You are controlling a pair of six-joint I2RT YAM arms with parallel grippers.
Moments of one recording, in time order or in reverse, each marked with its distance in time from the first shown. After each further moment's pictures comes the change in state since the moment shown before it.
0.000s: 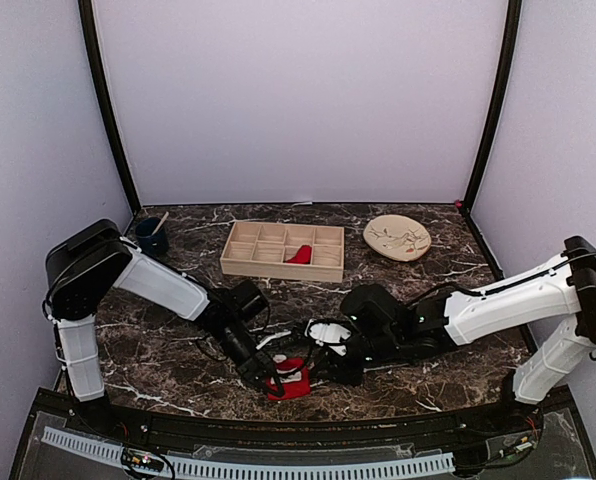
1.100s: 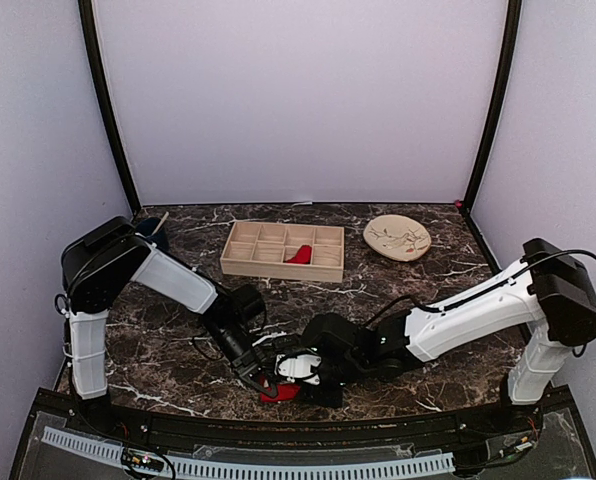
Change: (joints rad) left arm 0.067 0.111 0.079 -0.214 0.172 0.089; right arm 0.145 0.201 0.157 -0.079 0.080 -0.156
